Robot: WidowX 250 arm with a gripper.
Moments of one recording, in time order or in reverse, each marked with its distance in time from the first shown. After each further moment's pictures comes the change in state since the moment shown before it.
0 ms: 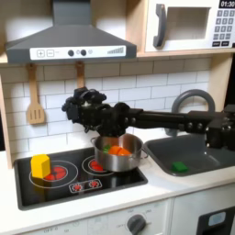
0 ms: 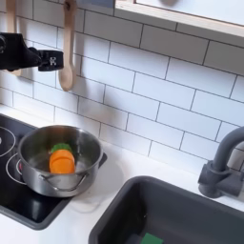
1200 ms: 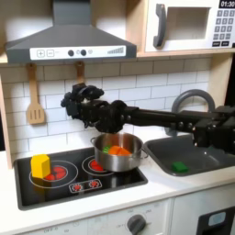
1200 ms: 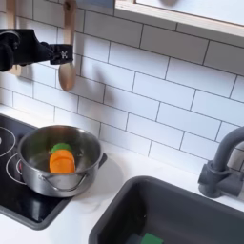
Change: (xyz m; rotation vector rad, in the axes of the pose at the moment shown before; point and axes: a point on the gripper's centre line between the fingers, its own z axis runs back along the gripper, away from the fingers) arm 0.009 -0.002 -0.024 0.005 -0.046 0.020
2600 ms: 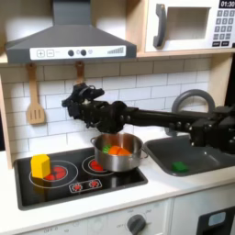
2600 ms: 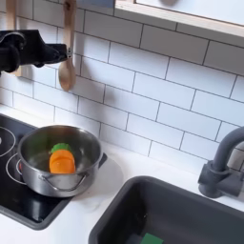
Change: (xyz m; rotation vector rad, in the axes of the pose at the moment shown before) arm 0.000 -0.002 -0.008 0.004 -0.021 0.013
